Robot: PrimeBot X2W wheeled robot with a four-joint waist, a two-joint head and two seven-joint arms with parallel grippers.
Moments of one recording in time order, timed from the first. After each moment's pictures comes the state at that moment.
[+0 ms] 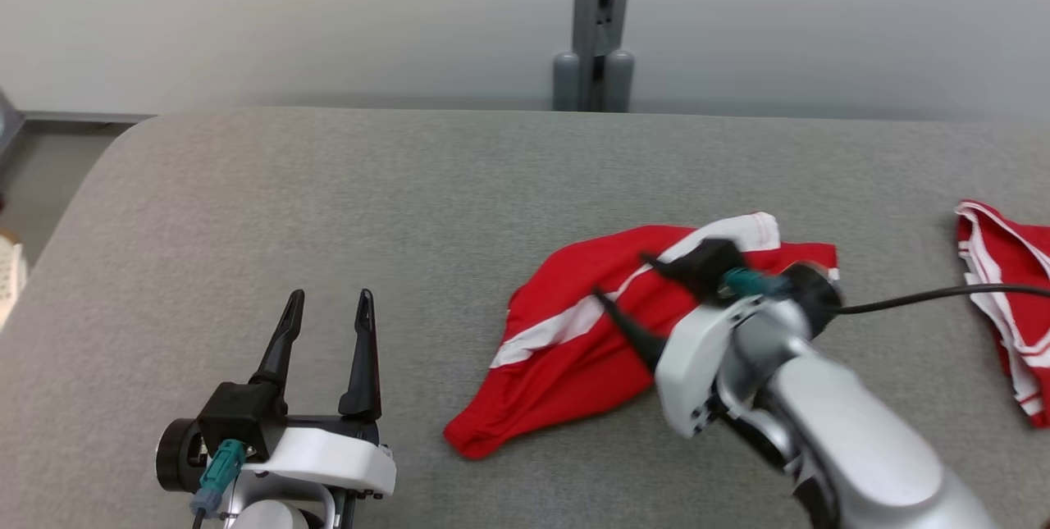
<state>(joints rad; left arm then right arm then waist) -0.09 0.05 -0.19 0.19 -0.25 0.09 -0.26 -0.54 -0.13 0.64 0.45 0.33 0.13 0.17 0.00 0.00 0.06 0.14</state>
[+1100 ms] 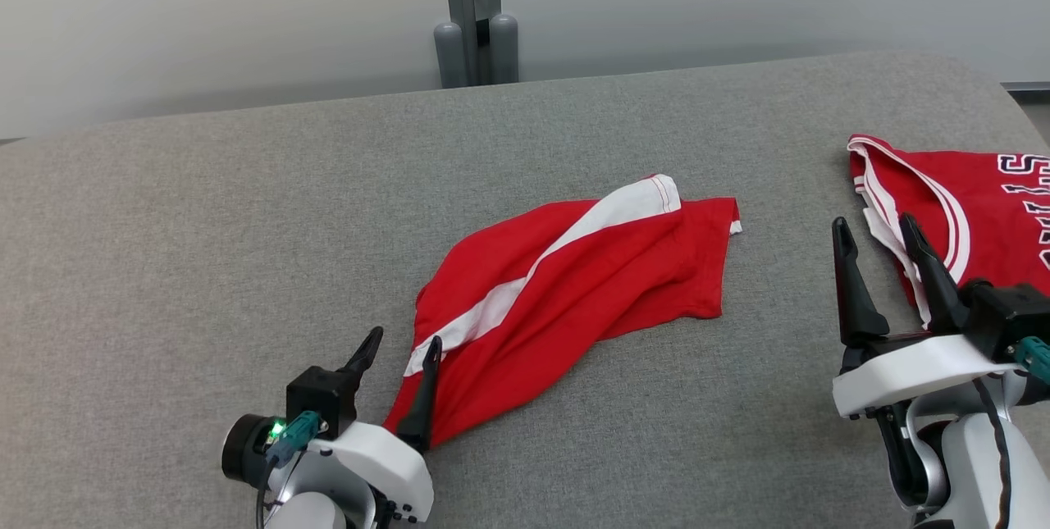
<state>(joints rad) -0.19 0.06 -0.31 0.44 -0.27 -0.02 -0.19 -0.26 -0.06 -0.01 0.26 0.18 0.13 -0.18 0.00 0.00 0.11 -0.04</state>
